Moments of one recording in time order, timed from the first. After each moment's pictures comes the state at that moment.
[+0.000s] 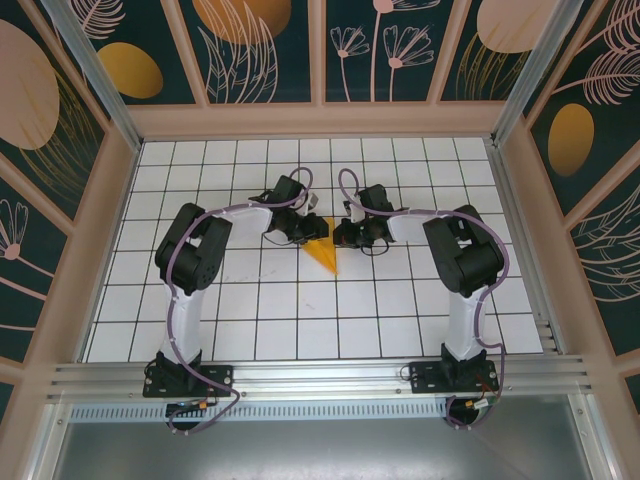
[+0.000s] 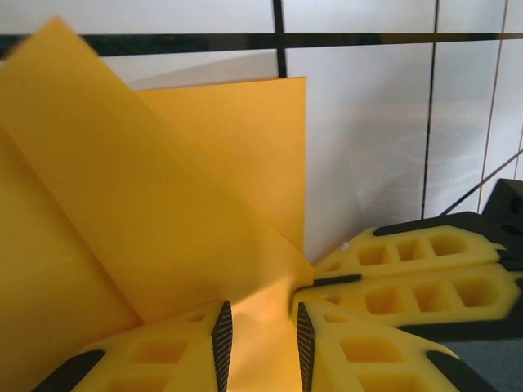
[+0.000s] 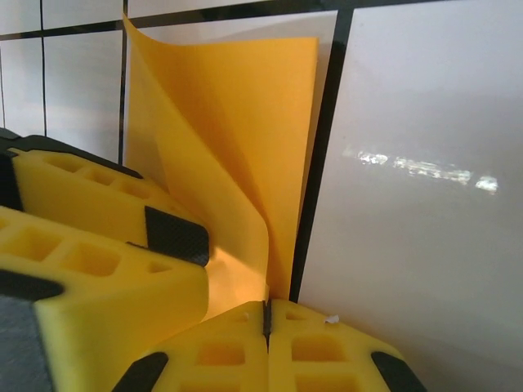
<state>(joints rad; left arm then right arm) -0.51 2.12 1.33 -0.24 0.57 -0.64 0.47 1.98 1.09 -0.10 -0.54 0.49</state>
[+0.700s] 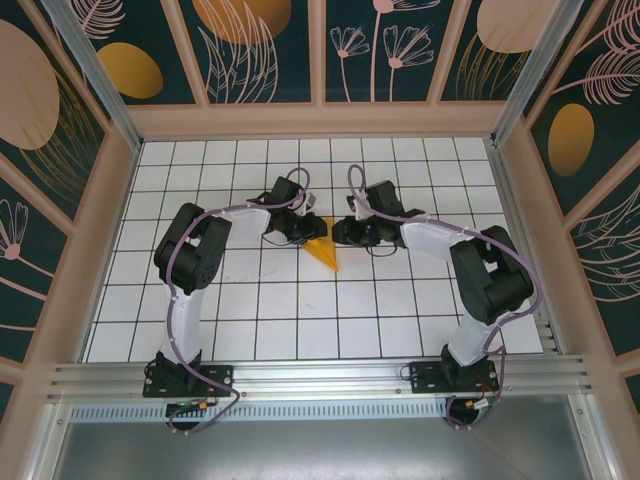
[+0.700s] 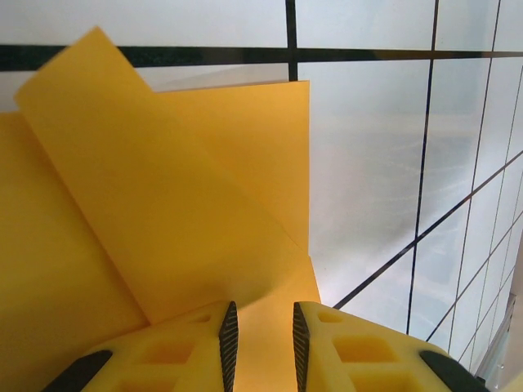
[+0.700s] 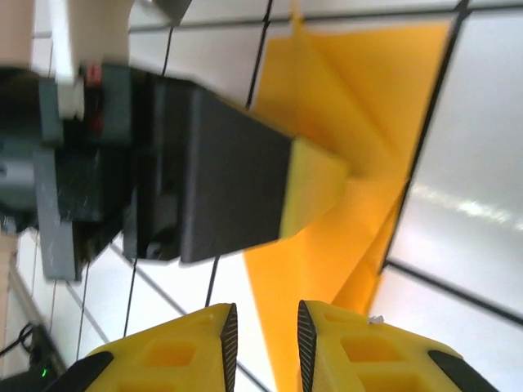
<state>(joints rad) -0.50 2.12 1.30 -0.19 0.58 -0.67 0.50 1.73 0.99 -0.15 -0.58 0.49</state>
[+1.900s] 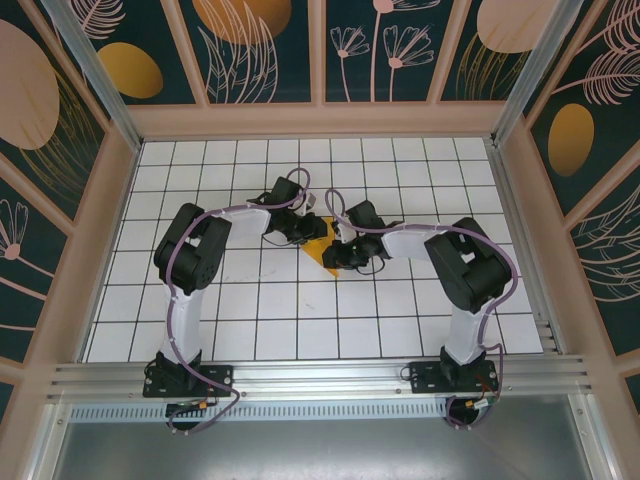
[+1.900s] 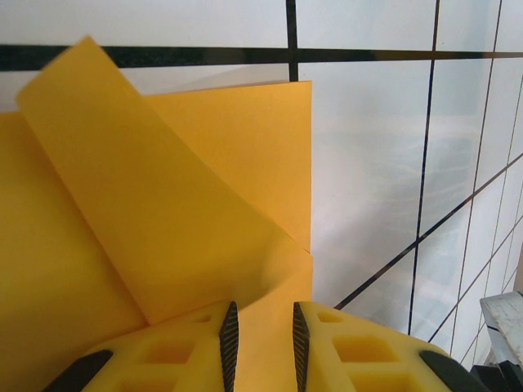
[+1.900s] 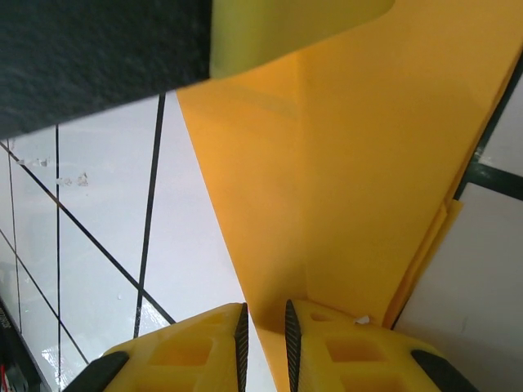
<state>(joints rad) -0.51 2.11 1.30 -0.19 0.58 -0.67 0.60 1.86 0.97 -0.16 -0.55 0.46</state>
